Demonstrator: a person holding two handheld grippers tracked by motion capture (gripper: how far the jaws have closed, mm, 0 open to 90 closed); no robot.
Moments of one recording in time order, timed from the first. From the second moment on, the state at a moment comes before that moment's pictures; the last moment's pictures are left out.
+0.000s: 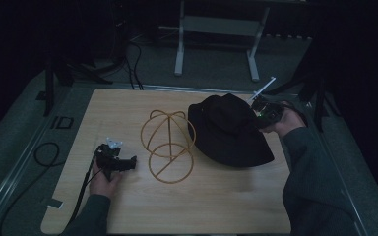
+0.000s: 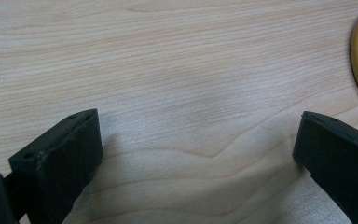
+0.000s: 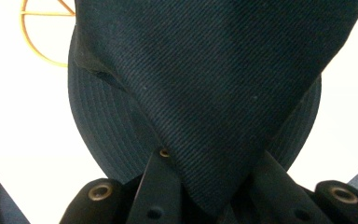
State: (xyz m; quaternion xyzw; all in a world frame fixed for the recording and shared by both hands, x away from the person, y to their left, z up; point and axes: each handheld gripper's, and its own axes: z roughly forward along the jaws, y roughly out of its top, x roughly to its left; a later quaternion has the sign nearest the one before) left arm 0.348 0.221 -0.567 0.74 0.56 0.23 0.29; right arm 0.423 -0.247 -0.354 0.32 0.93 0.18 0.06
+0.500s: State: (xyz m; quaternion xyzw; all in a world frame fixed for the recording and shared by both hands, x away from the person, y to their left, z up) left arm 0.348 0.221 -0.567 0.74 0.56 0.23 0.29; right arm 0.416 -0.257 -0.323 0.30 0.93 0.20 0.07
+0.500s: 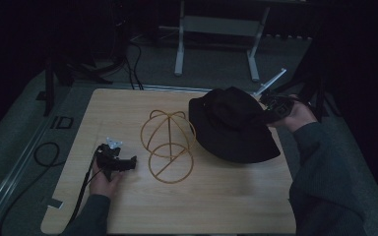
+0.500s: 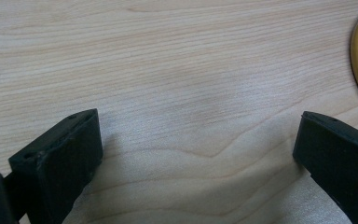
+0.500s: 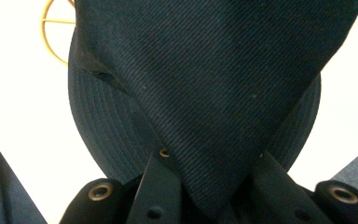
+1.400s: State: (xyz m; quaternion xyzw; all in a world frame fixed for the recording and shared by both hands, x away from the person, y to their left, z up) left arm 0.348 0.221 -0.567 0.74 0.56 0.23 0.29; right arm 0.409 -0.272 -0.282 0.27 0.94 0.21 0.07
